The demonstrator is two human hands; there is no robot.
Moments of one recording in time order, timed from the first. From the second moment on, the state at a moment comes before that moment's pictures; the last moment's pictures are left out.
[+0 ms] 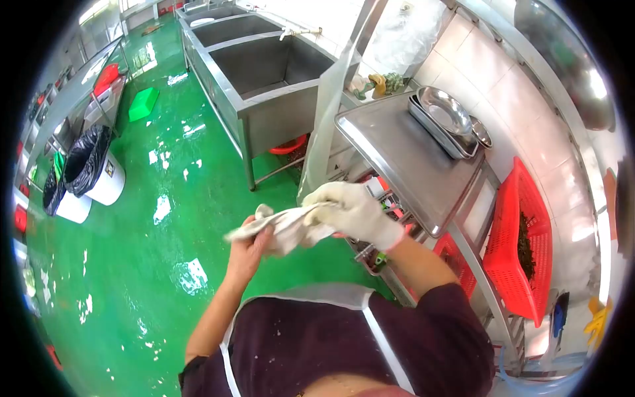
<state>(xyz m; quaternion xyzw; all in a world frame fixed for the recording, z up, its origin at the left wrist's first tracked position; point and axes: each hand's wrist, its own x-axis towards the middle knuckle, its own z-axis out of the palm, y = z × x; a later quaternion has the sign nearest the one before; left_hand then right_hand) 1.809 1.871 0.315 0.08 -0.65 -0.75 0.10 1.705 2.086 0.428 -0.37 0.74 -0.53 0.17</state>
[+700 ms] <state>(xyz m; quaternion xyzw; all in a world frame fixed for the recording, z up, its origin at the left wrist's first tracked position) 1.754 1.599 0.208 0.33 -0.81 -0.48 0.07 1.237 2.150 0.464 0.08 0.64 -0.76 -0.07</state>
